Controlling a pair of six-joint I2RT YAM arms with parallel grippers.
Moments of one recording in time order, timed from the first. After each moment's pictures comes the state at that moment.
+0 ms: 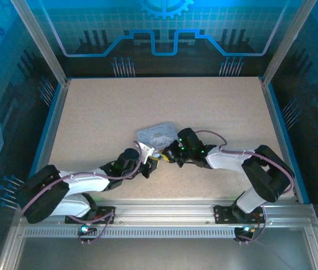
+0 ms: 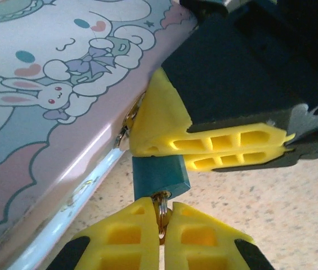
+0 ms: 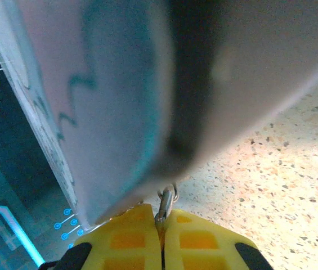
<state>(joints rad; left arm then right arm) -0.77 1.30 0.33 0.45 0.11 -0.37 0.71 1.56 0.69 0.13 -0.36 1.51</state>
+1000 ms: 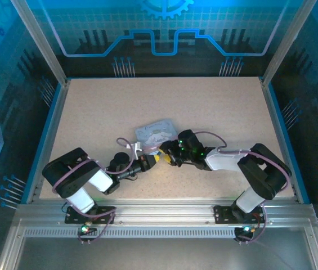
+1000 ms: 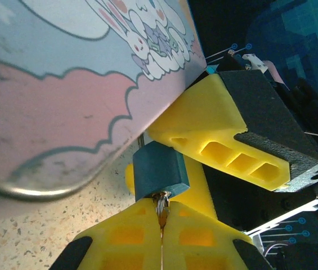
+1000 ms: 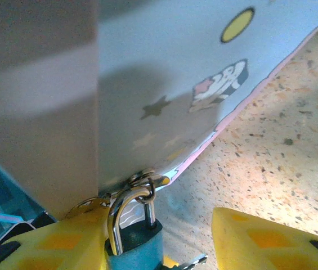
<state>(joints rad) -0.67 1.64 0.17 1.20 0.26 -1.03 0.72 1.58 0.65 0.26 -0.30 1.55</state>
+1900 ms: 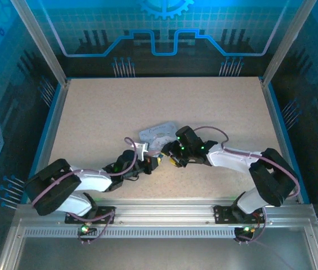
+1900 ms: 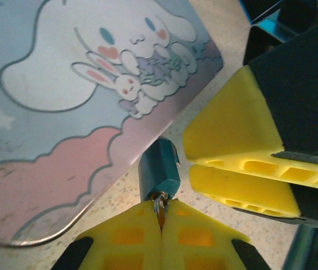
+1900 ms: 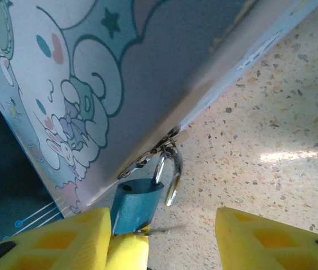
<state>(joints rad) -0.77 1.40 0.29 0.66 0.10 -0.76 0.73 1.51 0.78 -0.16 -0.28 1.38</state>
